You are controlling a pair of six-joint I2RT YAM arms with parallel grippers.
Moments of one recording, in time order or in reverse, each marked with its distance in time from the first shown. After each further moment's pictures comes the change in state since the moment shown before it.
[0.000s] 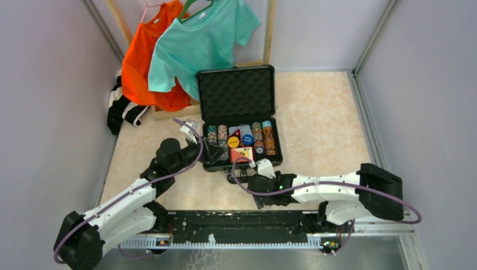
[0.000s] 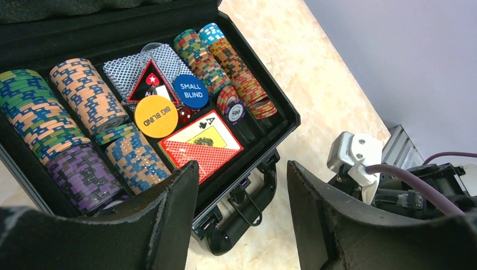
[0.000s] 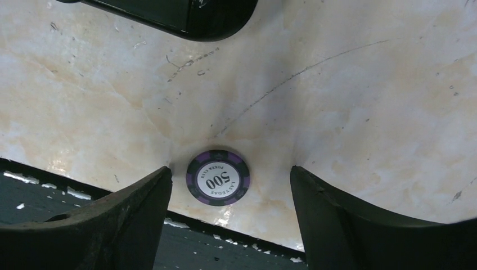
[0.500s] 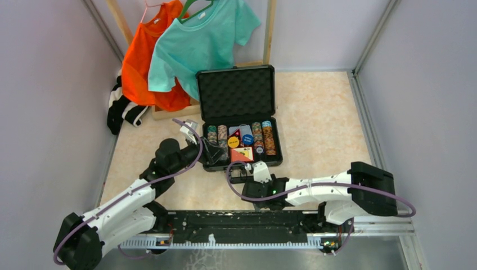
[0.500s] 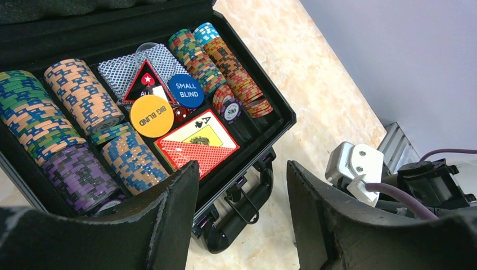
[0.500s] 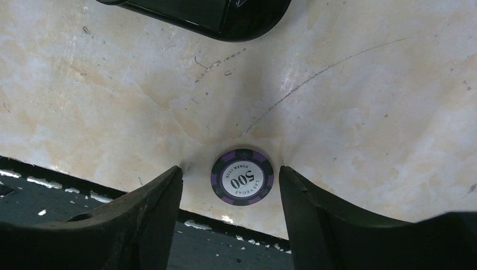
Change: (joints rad) left arm 0.002 -0.014 0.000 -0.011 0.015 0.000; right arm 0.093 0.079 0.054 -0.012 0.078 0.090
